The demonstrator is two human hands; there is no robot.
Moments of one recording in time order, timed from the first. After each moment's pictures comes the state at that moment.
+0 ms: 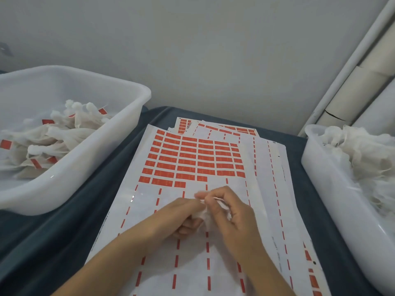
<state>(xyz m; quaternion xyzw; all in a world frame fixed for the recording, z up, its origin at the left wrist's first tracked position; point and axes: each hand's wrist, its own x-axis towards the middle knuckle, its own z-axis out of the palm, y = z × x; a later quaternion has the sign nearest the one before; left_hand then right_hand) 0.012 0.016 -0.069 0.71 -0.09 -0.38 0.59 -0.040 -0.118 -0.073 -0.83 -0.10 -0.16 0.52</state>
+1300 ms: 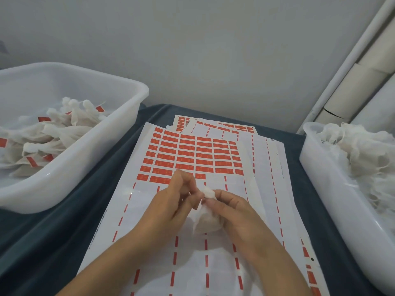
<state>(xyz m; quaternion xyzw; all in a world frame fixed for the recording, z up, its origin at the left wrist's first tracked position) -0.003 0.025 -0.071 0.81 -0.23 0.03 0.53 -0.038 -0.130 -0.063 -0.73 0.08 0.11 0.67</state>
